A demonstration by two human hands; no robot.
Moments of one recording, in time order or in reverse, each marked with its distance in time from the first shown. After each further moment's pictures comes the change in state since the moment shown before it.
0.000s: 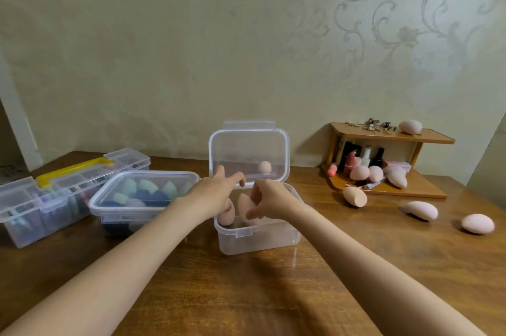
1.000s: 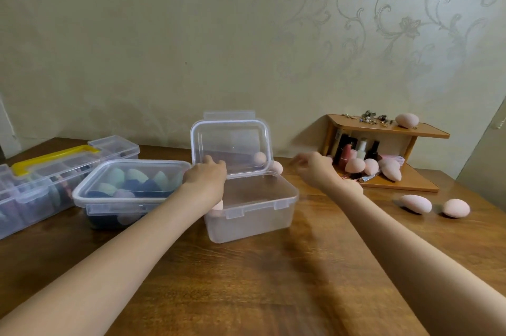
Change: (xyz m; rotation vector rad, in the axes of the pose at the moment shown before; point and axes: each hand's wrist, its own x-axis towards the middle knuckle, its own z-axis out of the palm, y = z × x) left_hand 0.009 0.014 -0.003 0.206 -0.004 -0.244; right_hand 0.012 0.069 -0.049 -0.018 0.380 0.165
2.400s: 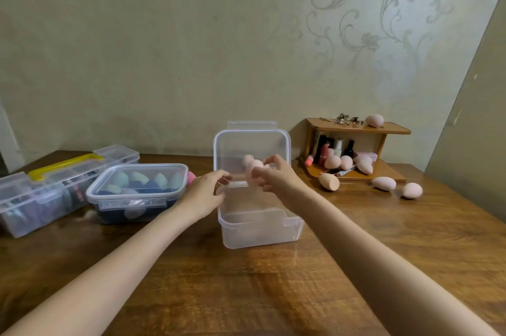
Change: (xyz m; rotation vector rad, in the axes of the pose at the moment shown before) left_hand -0.037 -0.008 0.022 -0.716 0.161 0.253; right_hand -0.081 -0.059 -0.007 0.892 -0.202 0.194
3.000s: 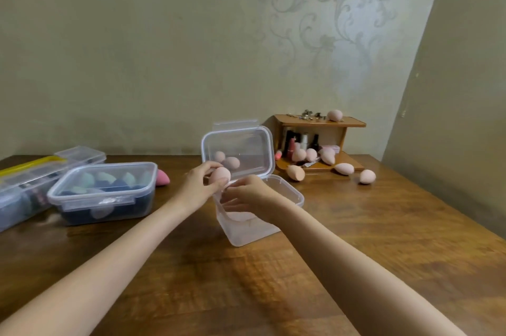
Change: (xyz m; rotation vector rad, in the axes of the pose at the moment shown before) left_hand -0.010 0.044 0.021 -0.269 0.085 0.063; right_hand -0.044 0.017 -0.013 -0.125 -0.180 0.052
